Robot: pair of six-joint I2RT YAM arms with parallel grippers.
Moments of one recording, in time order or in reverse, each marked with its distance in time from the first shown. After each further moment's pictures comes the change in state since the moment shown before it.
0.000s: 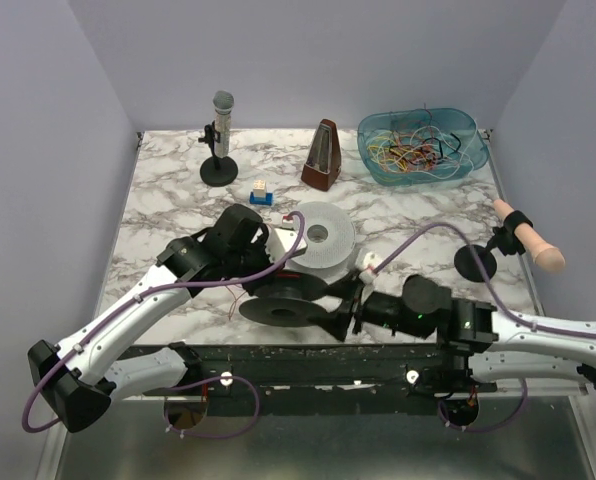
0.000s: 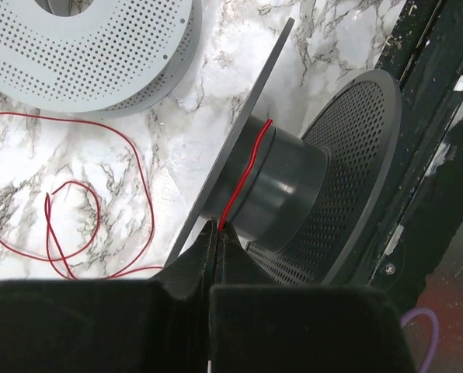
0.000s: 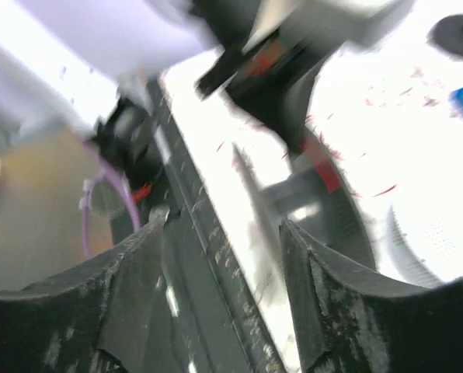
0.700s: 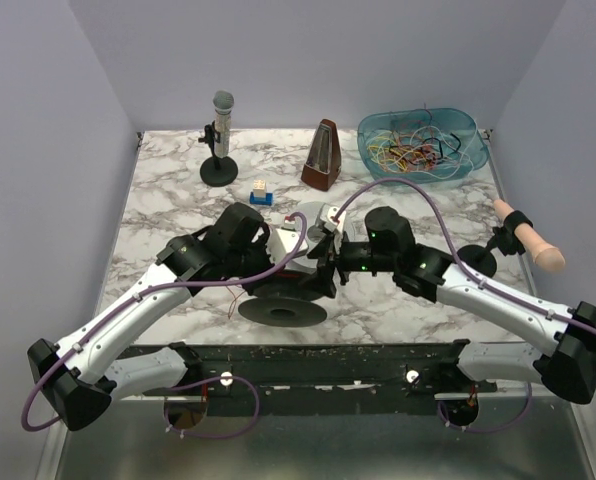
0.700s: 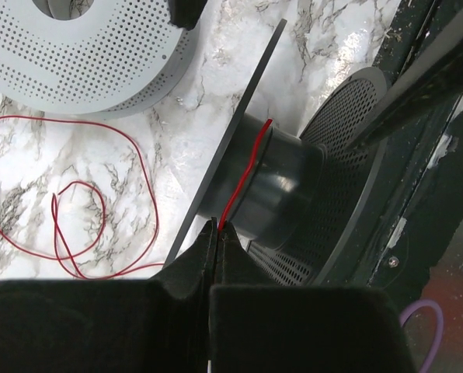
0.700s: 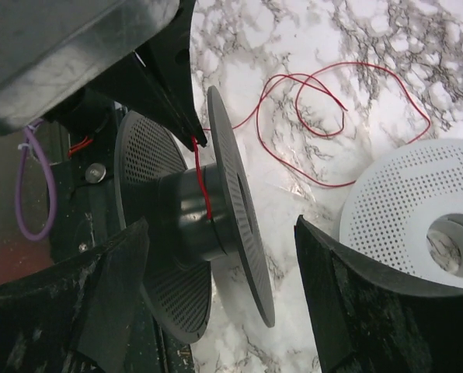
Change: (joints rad) left arm -0.011 0.010 0.028 -0.033 -0.007 0.029; right arm -0.534 0.311 0.204 -0.090 -0.630 -0.216
